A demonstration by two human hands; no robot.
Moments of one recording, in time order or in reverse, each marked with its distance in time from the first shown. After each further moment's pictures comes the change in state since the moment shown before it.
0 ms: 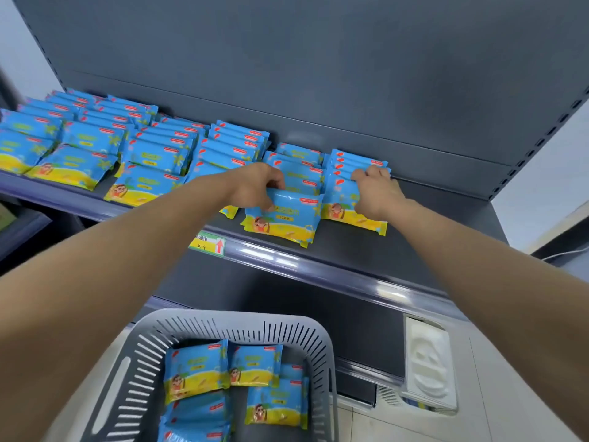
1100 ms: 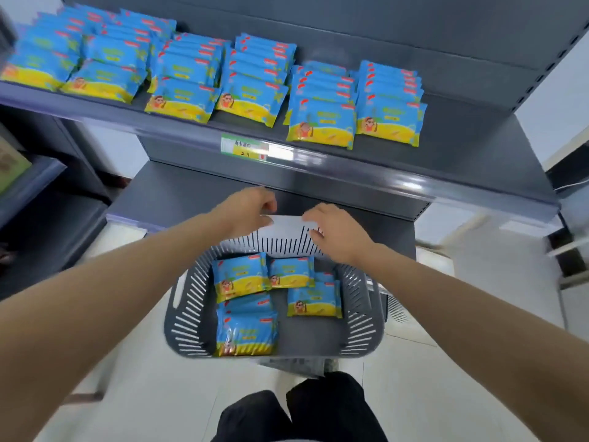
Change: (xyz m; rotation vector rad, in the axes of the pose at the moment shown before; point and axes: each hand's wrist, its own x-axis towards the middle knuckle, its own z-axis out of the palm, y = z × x) left_hand -0.152 -0.086 0.137 0.057 0.010 0.038; right_hand -0.192 -0.145 0.125 0.290 -0.050 -0.356
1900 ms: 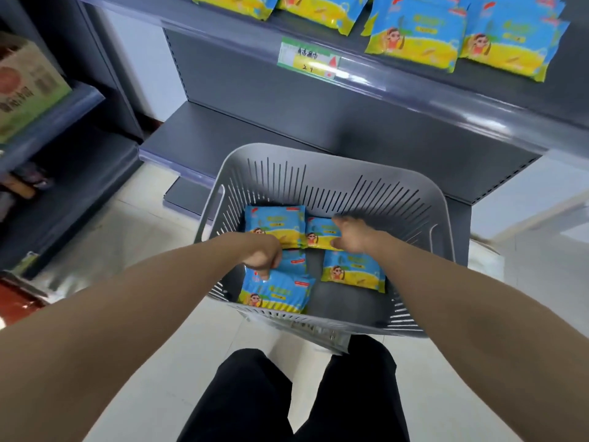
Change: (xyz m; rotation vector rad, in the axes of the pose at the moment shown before) left_hand -0.058 -0.074 0.156 0.084 -0.702 -0.184; right_hand 0.044 0.019 0.172 -0.104 -0.525 0.246
